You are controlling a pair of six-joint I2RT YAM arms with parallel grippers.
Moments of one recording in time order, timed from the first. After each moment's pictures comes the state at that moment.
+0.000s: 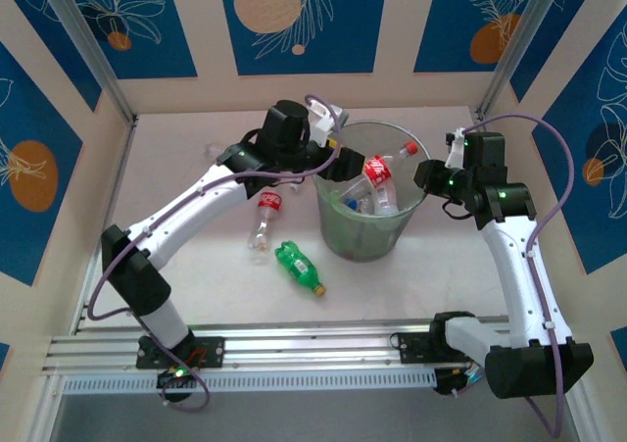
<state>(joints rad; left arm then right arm) -0.76 1.69 1.70 -0.44 0.37 -0.28 0.05 1.08 1.22 -0.88 -0.22 0.35</state>
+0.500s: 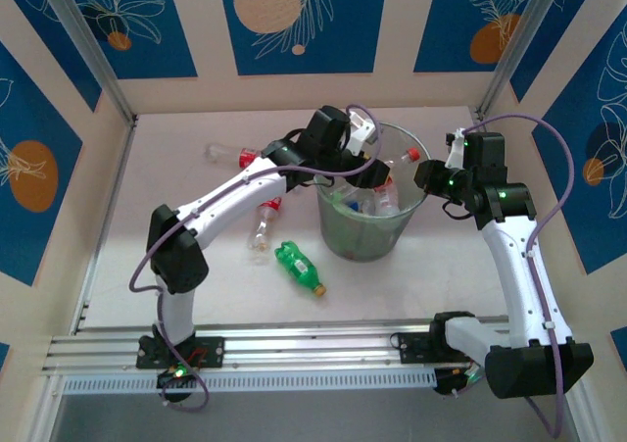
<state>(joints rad) -0.84 1.93 1.89 -0.53 0.37 -0.25 0.05 1.08 1.22 -0.88 -0.22 0.35</state>
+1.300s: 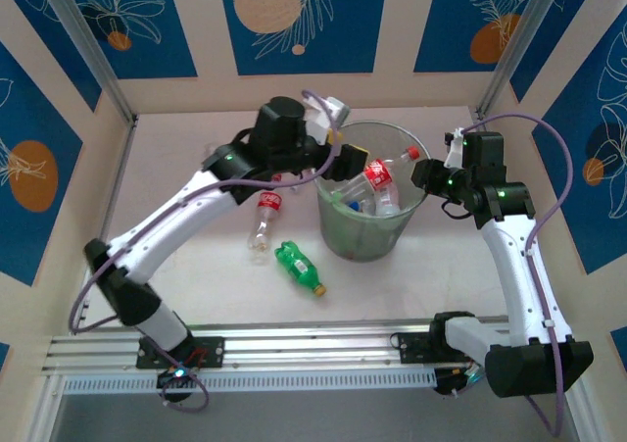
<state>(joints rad) -0.83 1.57 1.74 -0.53 0.20 -0.20 0.06 1.08 1.22 -0.88 -0.23 0.35</state>
